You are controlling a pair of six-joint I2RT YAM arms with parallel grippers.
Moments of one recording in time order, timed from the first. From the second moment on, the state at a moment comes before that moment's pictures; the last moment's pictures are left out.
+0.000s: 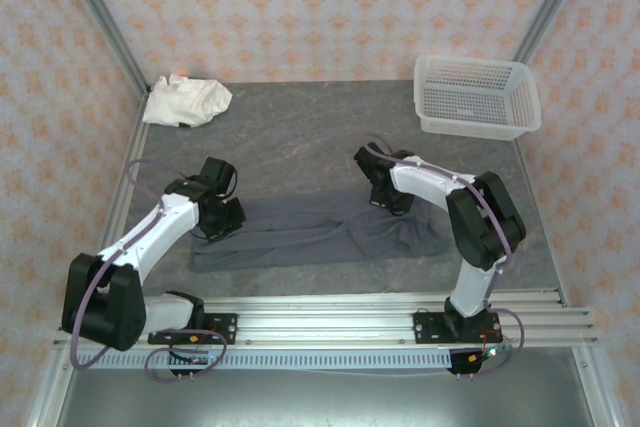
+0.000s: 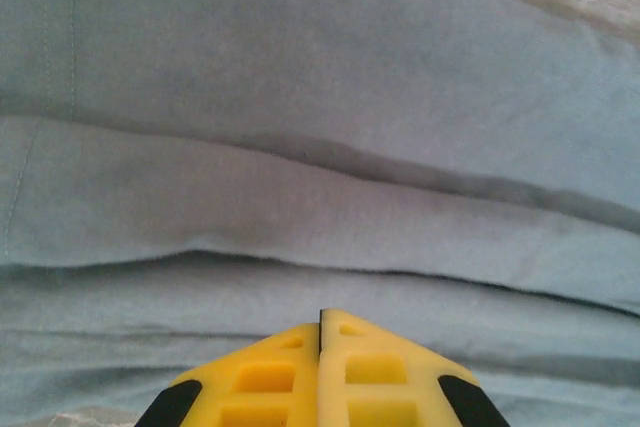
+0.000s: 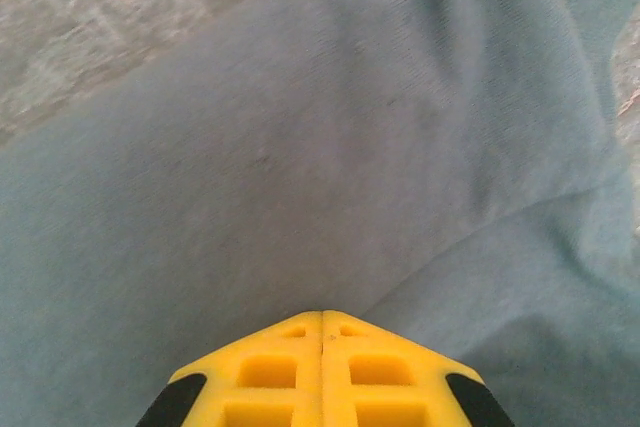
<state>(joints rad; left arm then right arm) -0.21 1.29 0.81 -0.88 0.06 -0.76 0.52 1.79 1.16 -0.85 0.33 0.88</state>
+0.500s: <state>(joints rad) -0.21 1.68 1.01 -0.78 -0.05 -0.70 0.51 1.83 1.14 -0.80 0.27 0.93</state>
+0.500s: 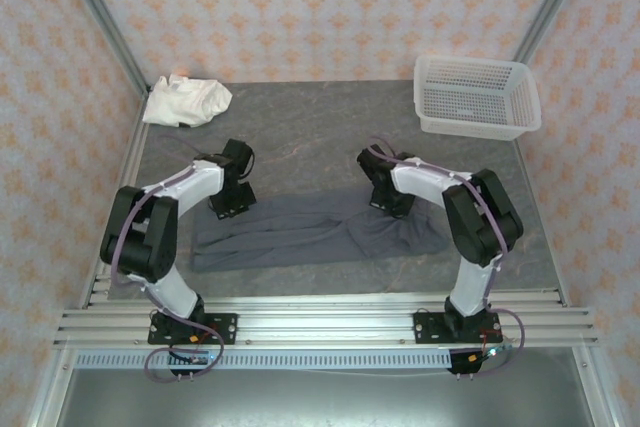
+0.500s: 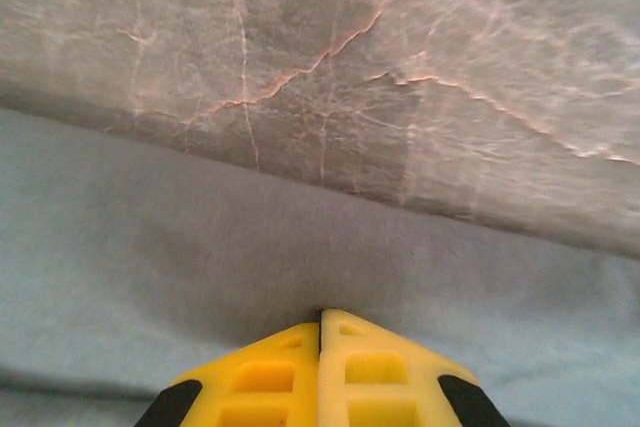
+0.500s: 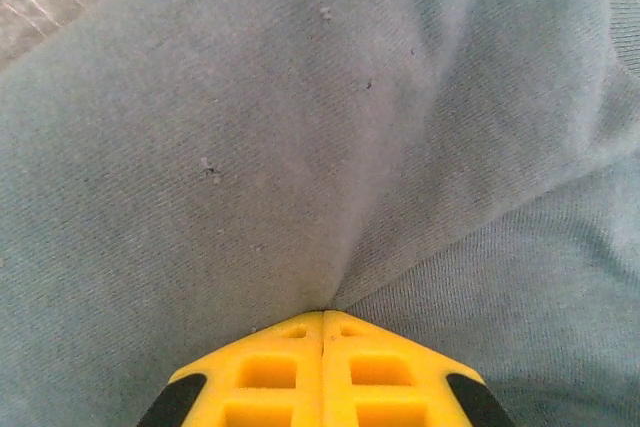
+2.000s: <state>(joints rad) -0.12 1.84 1.15 -0.65 -0.08 -0.84 0.50 1.96 1.30 -0.67 0.21 1.00</state>
